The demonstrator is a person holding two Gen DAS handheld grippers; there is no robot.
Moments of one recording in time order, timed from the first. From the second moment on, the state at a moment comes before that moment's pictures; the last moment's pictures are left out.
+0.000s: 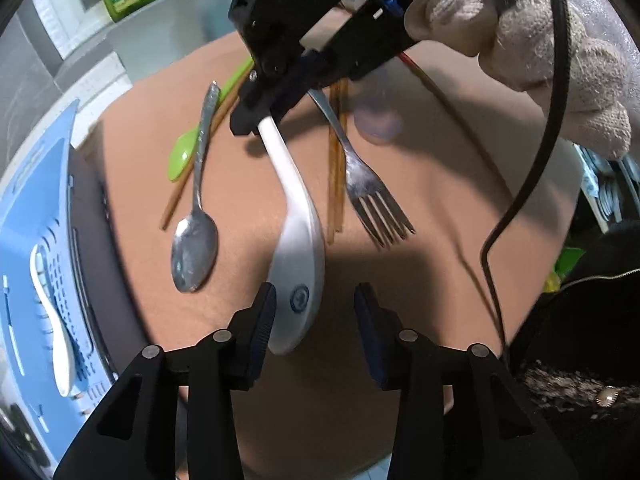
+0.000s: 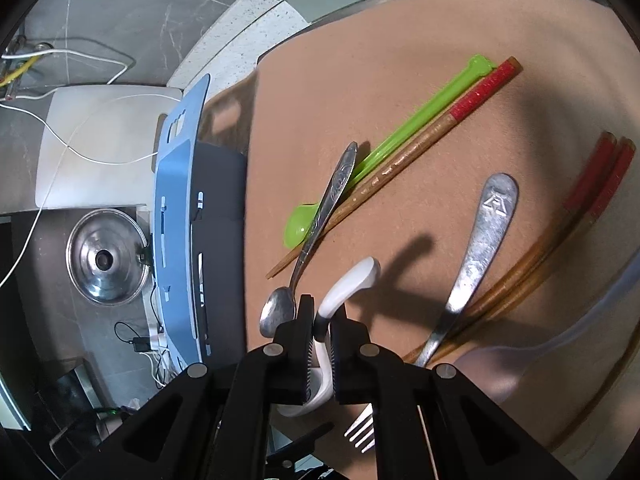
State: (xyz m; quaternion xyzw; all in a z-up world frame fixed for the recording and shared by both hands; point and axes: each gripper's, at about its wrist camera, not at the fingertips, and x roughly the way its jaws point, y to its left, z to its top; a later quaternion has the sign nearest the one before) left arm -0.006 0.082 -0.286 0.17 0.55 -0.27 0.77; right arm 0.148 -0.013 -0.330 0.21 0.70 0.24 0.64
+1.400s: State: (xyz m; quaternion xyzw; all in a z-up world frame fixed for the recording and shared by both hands) left arm 0.022 0.277 -0.234 0.07 0.53 -0.13 0.84; right arm 0.181 0.220 -0.279 0.14 0.67 0.36 0.63
